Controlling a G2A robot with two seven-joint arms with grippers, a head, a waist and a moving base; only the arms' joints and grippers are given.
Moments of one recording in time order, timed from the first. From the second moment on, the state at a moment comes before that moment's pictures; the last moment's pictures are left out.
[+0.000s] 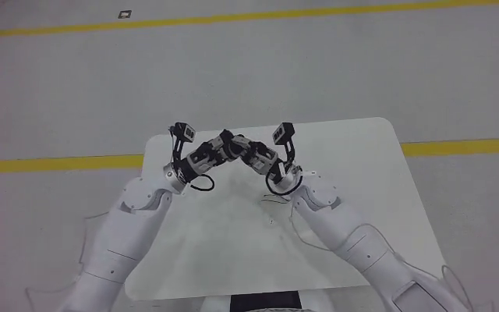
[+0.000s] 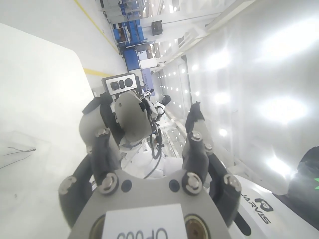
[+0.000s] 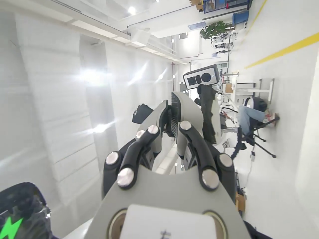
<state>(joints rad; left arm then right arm) 1.25 -1.09 -1.19 -1.50 -0.58 -0.34 -0.77 -1.14 -1.34 0.87 -1.37 0.67 -0.32 0.48</state>
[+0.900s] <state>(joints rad) 1.29 -1.08 -1.22 -1.53 -0.55 -0.30 -0.79 -1.22 -1.31 0.99 -1.51 0.31 -0.26 0.42</state>
